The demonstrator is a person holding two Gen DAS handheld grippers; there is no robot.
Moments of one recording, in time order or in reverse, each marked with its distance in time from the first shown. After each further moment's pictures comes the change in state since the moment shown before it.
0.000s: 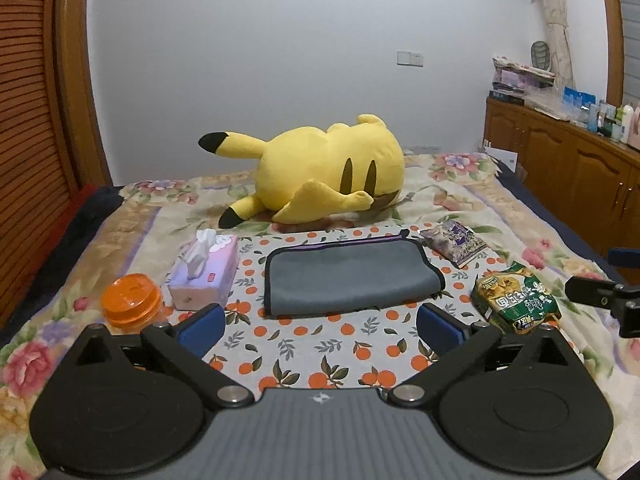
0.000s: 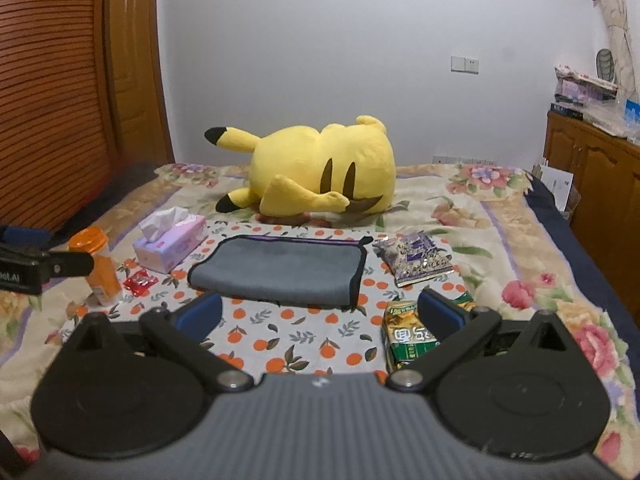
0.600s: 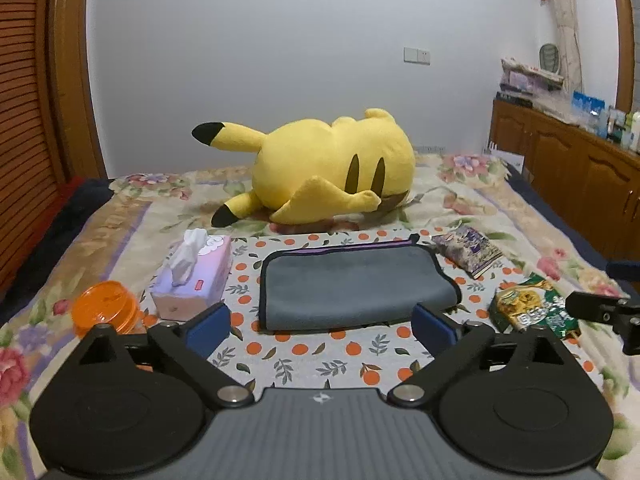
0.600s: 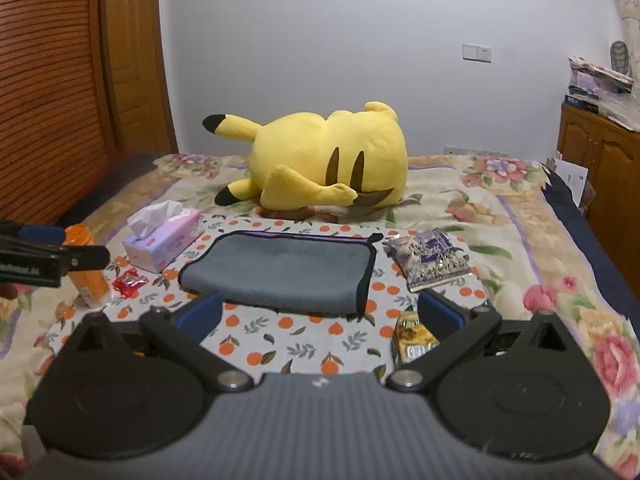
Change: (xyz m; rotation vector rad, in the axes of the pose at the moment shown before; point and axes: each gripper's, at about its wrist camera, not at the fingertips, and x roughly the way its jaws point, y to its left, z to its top) left arm 0.058 0.011 0.009 -0.028 0.004 -0.015; right arm 0.049 -0.005 0.006 0.001 0.040 0.028
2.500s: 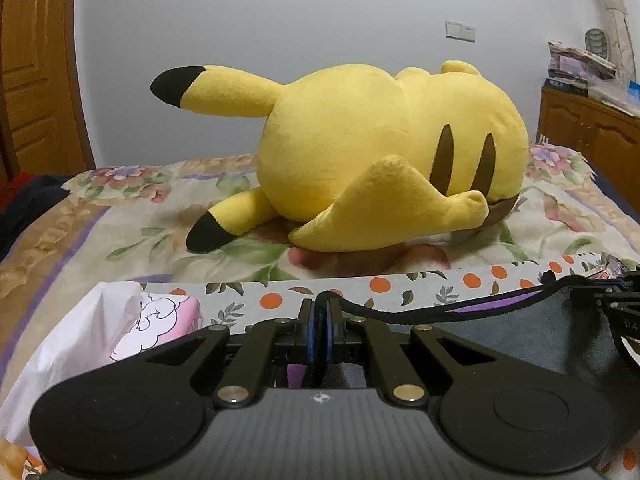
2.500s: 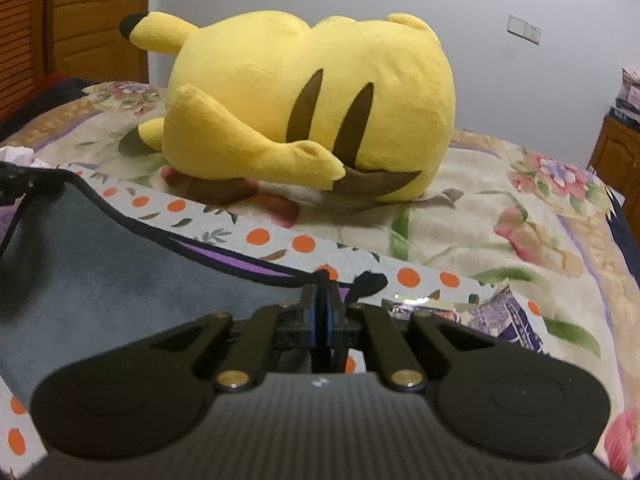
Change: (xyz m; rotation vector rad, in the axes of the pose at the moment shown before) left arm 0.306 0.060 0.049 -0.002 0.013 0.059; right arm 0.298 -0.036 0.041 -0.156 0.127 -0.060
